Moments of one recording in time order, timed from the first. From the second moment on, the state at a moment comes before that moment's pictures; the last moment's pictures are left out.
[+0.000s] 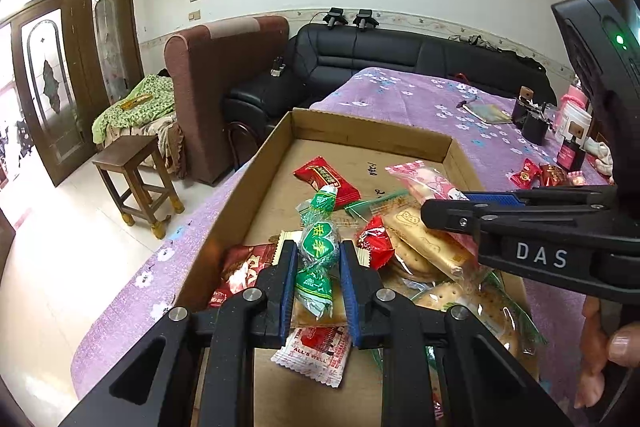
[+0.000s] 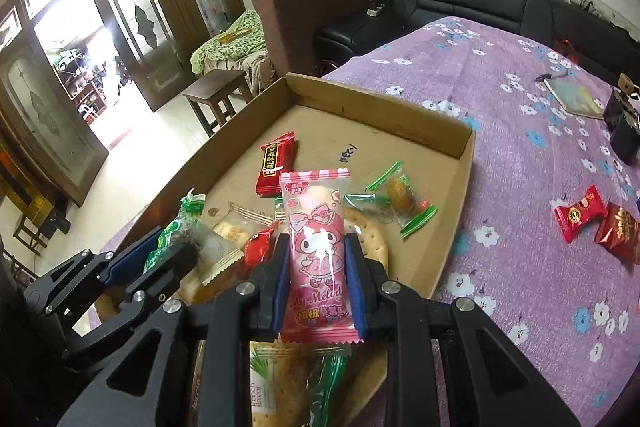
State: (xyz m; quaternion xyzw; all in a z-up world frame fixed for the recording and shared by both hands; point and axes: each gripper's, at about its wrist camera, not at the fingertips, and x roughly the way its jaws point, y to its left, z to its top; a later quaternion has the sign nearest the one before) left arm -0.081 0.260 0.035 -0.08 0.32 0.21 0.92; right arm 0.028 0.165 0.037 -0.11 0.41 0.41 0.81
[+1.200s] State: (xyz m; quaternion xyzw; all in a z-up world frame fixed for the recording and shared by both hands) left arm -0.097 0.244 0.060 -0.07 0.28 0.23 0.93; right arm -0.045 0.127 0.072 -0.30 0.20 0.29 0.89
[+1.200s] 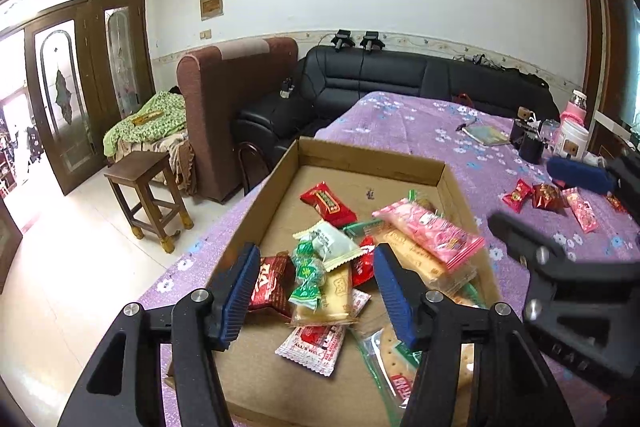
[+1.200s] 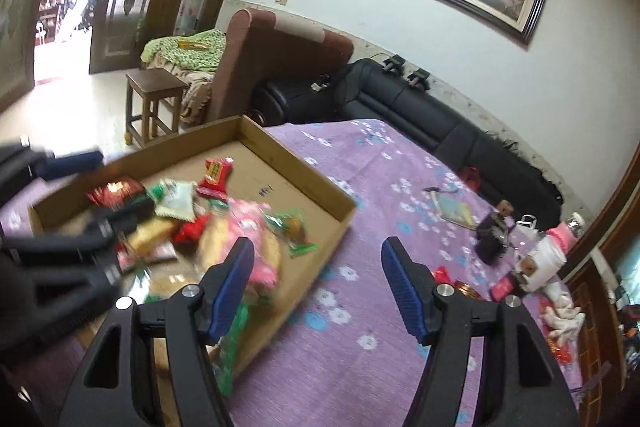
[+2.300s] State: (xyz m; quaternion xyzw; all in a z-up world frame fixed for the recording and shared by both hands) left arm 0.012 0.069 0.066 -0.02 0.38 0.02 0.92; right arm 0.049 -0.116 0.045 -0.04 0.36 0.20 0.91
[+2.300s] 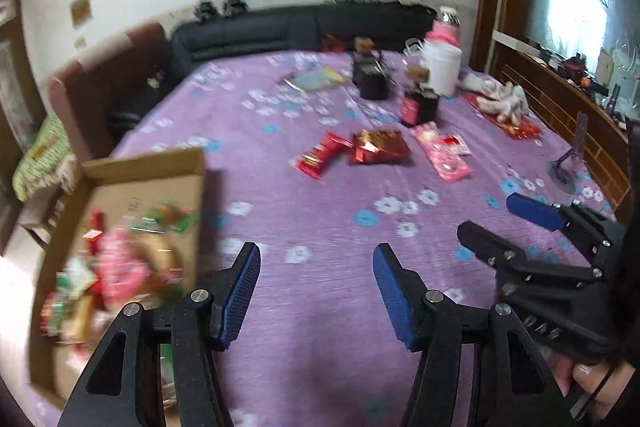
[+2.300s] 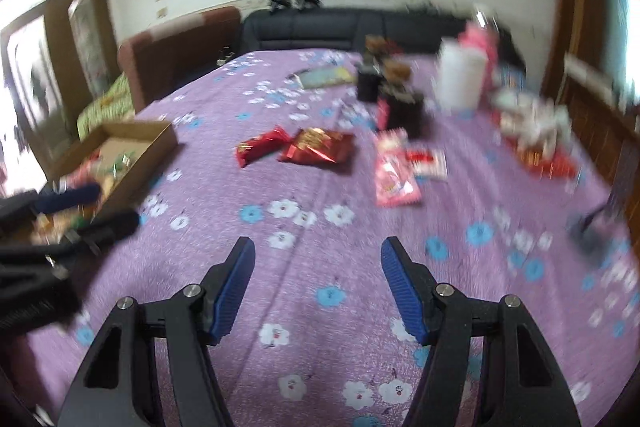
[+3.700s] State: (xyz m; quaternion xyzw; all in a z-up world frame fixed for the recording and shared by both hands) left arm 0.072 0.094 0.011 -0.07 0.41 0.05 0.91; right arm 0.131 -0.115 0.010 0.02 0.45 0.26 0.85
